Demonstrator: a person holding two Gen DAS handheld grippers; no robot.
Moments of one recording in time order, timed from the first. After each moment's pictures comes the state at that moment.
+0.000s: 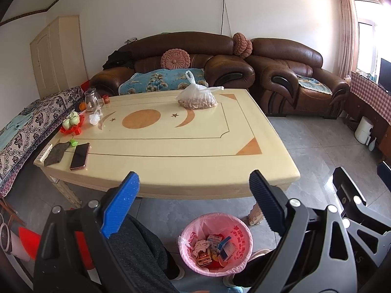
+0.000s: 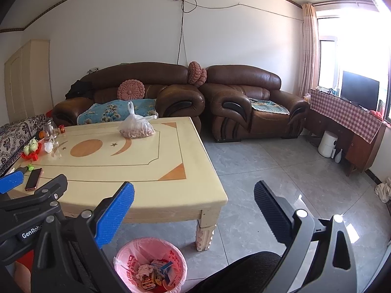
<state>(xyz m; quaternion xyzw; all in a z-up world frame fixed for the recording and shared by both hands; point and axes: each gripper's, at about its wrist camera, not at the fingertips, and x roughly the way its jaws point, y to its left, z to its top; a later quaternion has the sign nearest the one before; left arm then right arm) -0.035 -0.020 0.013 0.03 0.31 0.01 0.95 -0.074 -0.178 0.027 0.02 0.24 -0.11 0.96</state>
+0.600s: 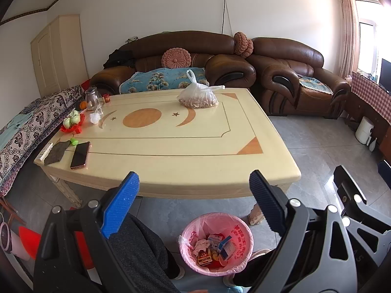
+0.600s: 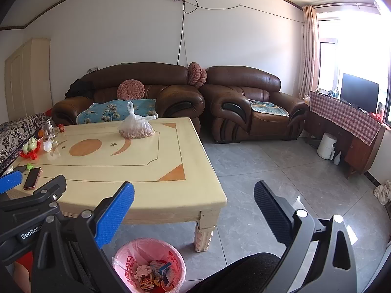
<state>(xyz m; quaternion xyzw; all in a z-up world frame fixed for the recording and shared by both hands) -0.033 -0.016 0.013 0.03 0.31 0.01 0.95 -0.074 -0.177 0.027 0.01 0.23 -0.11 0.97</state>
